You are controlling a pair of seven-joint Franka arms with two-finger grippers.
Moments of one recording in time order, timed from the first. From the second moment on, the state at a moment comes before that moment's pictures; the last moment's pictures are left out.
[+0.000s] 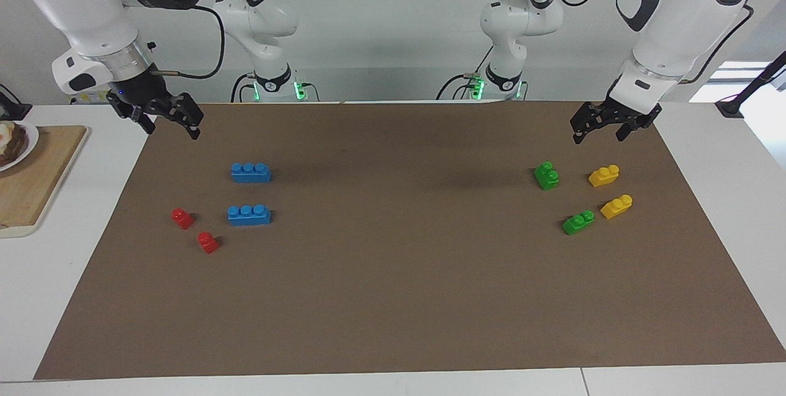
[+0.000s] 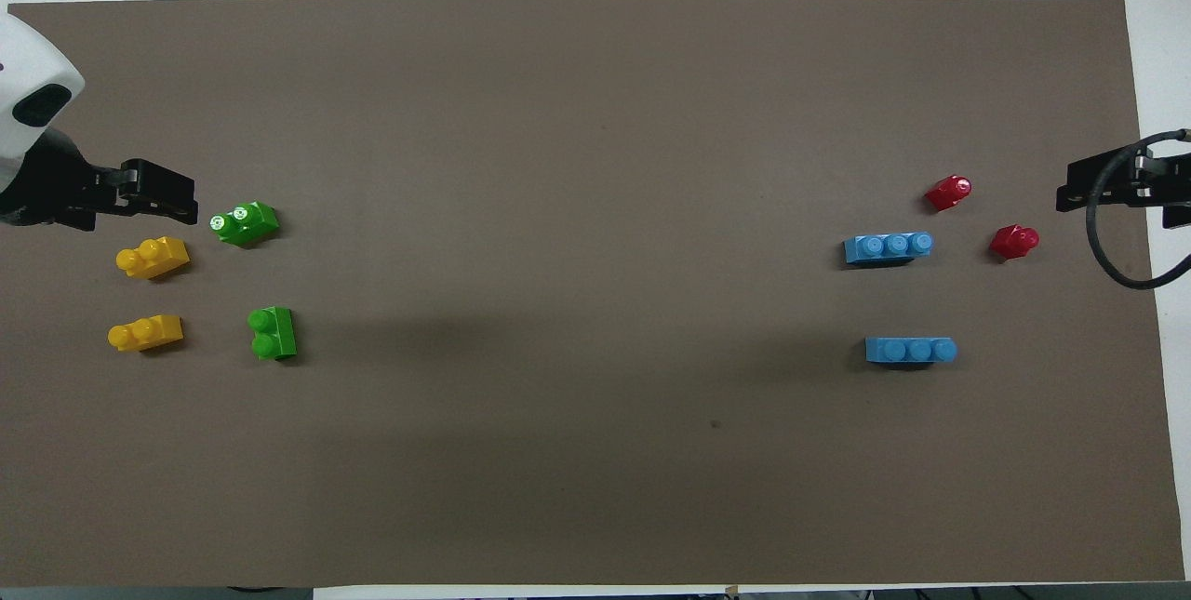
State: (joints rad) left arm -0.01 0.04 -0.07 -1.61 0.00 1.61 -0.06; right arm -0.11 -0.01 0.03 -1.64 0.01 1.62 0.11
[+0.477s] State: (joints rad) left arm -0.01 0.04 -0.07 -1.62 0.00 1.62 -0.06; right arm -0.11 -0.01 0.03 -1.64 0.01 1.62 0.11
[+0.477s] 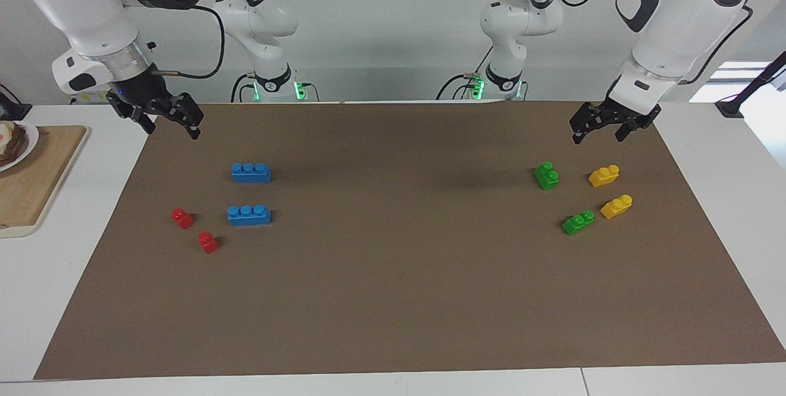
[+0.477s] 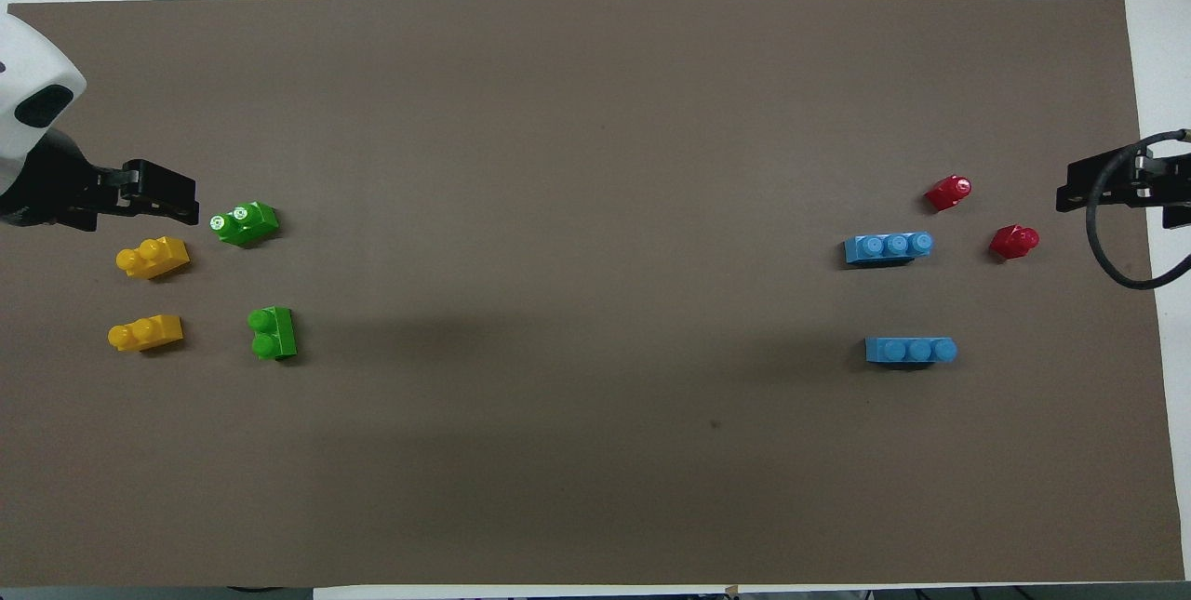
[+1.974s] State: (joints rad) left arm 0.02 -0.06 -0.08 -2.07 0.00 1.90 -0.08; right arm -0.17 0.13 0.03 -1.68 0.27 1.73 1.13
